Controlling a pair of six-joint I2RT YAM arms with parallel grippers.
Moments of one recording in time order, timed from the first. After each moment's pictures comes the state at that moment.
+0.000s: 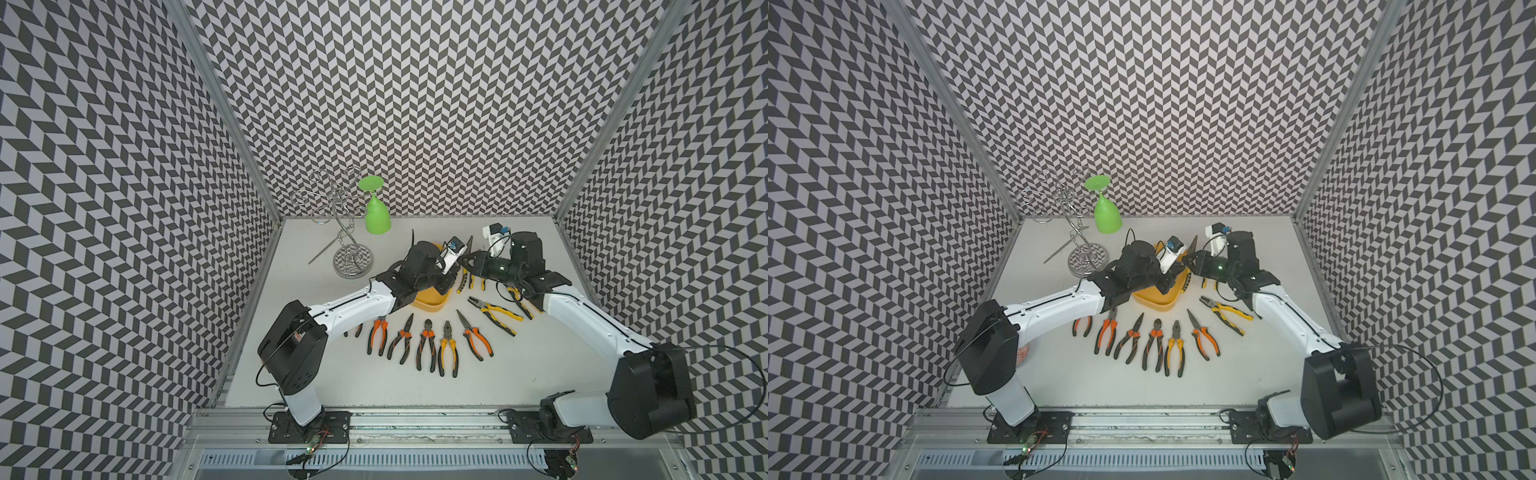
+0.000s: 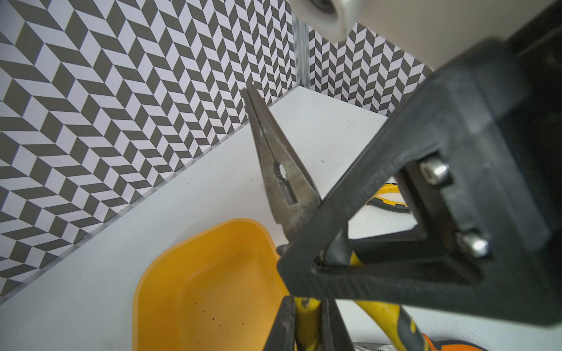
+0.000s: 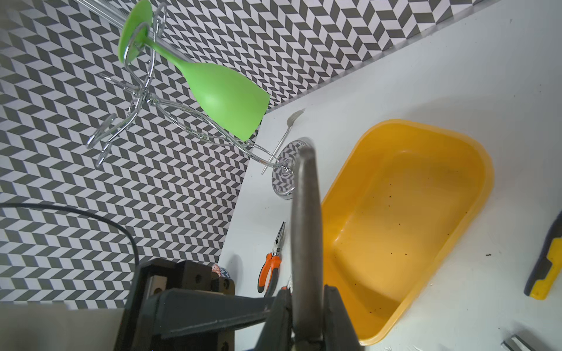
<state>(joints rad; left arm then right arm) -0.81 1.72 1.27 0.02 0.10 0.10 0.29 1.38 0.98 -0.10 -0.57 0.60</state>
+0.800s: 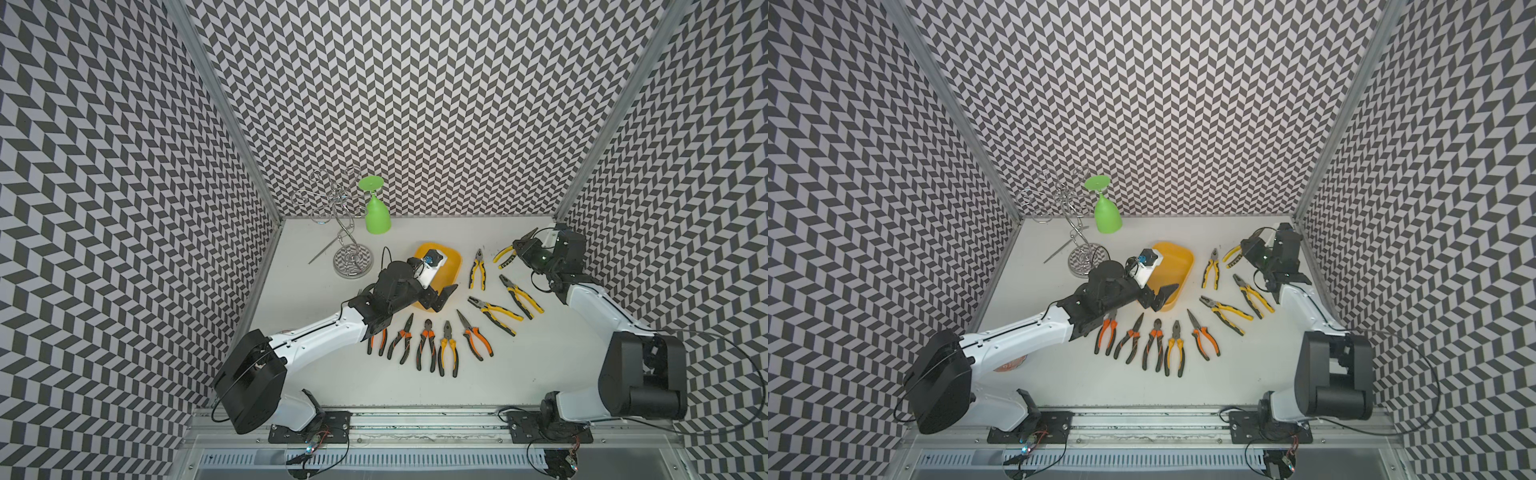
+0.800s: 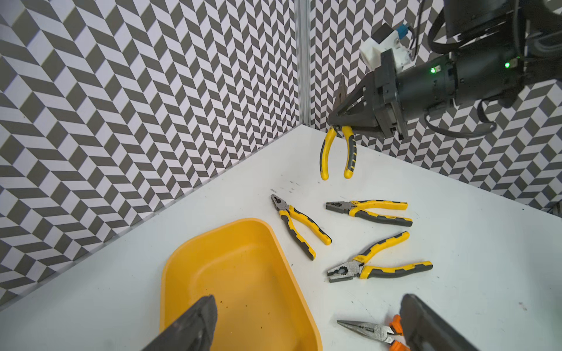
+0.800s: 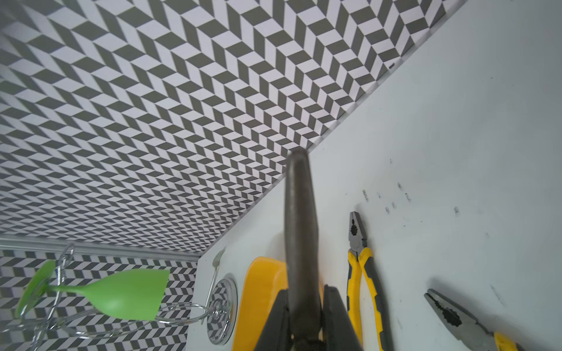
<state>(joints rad) -0.82 1.44 0.93 0.23 0.09 0.06 -0.10 1.48 0.95 0.08 -0.37 0.75</state>
